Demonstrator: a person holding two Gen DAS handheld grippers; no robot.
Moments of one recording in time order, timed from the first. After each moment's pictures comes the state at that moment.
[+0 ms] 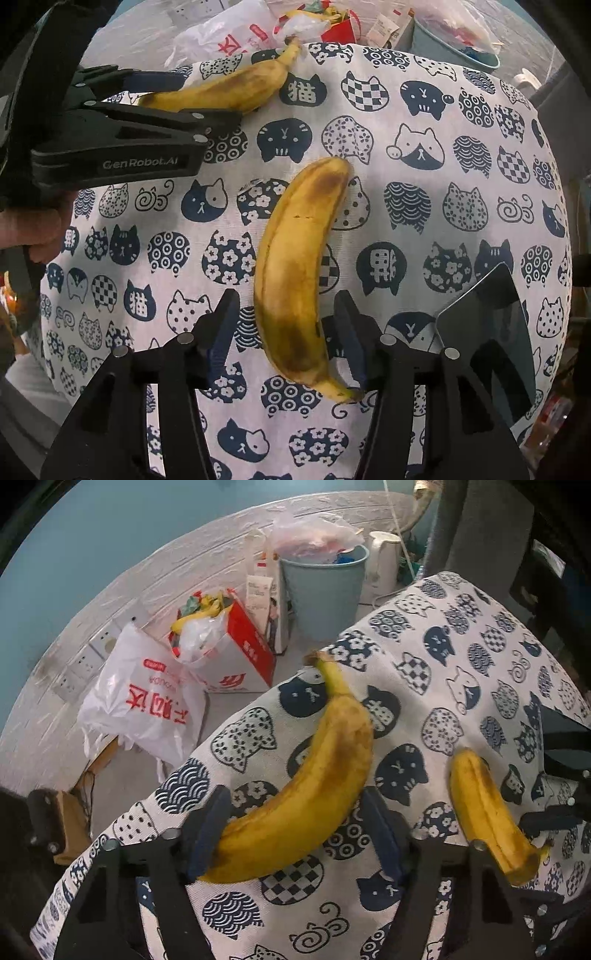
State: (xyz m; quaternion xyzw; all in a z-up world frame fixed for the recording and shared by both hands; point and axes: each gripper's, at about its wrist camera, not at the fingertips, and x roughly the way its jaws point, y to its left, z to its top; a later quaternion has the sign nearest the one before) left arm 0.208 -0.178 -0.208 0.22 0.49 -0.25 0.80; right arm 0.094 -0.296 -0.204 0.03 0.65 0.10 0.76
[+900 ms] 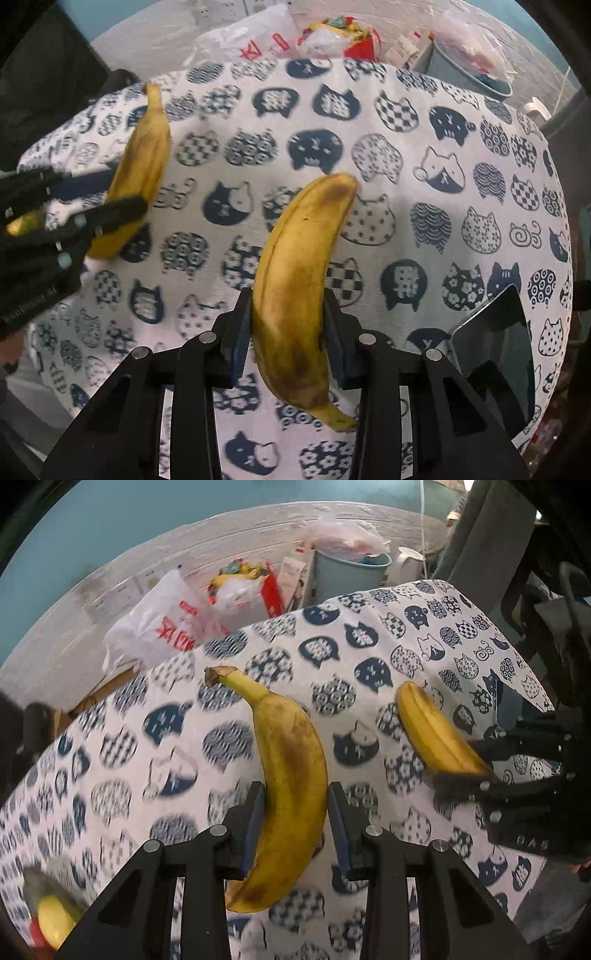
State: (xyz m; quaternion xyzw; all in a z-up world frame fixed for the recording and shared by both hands) left arm 0.115 -0.105 -0.185 0.12 0.53 -0.20 0.81; right arm 0.090 -0.262 -0.208 0.00 0.62 0.13 0.78
